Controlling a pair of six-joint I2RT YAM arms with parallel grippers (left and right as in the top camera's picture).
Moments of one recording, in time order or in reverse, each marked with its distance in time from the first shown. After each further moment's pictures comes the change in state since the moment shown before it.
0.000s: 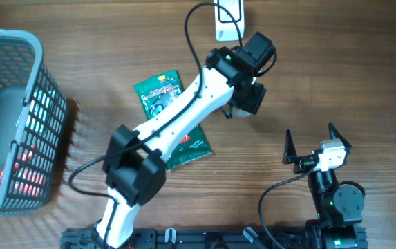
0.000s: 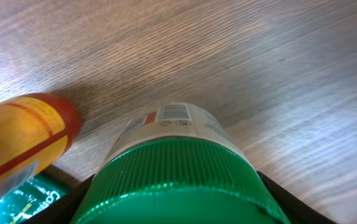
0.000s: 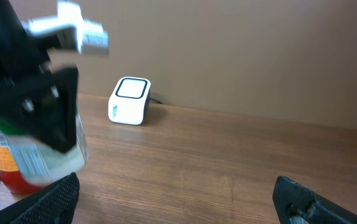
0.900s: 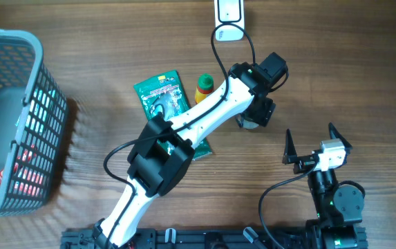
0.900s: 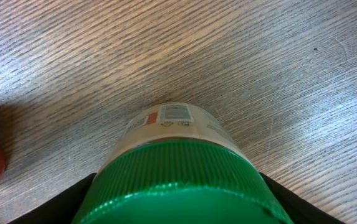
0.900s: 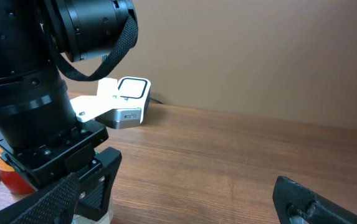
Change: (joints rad) left arm -0.061 0.163 0.000 0.090 -0.003 -0.016; right arm 0.000 0.000 0.000 0.000 0.000 0.000
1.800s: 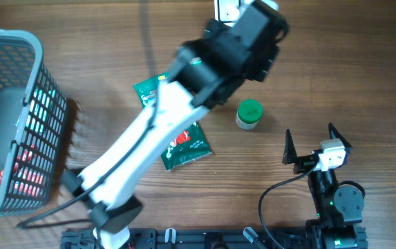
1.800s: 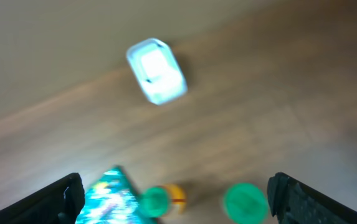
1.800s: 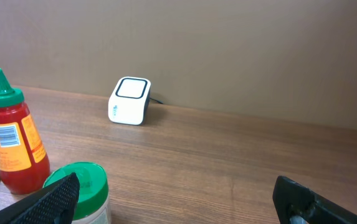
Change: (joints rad) left arm 0.015 -0.407 0.301 -0.120 -0.476 0.144; right arm 0.000 0.000 0.000 0.000 0.000 0.000
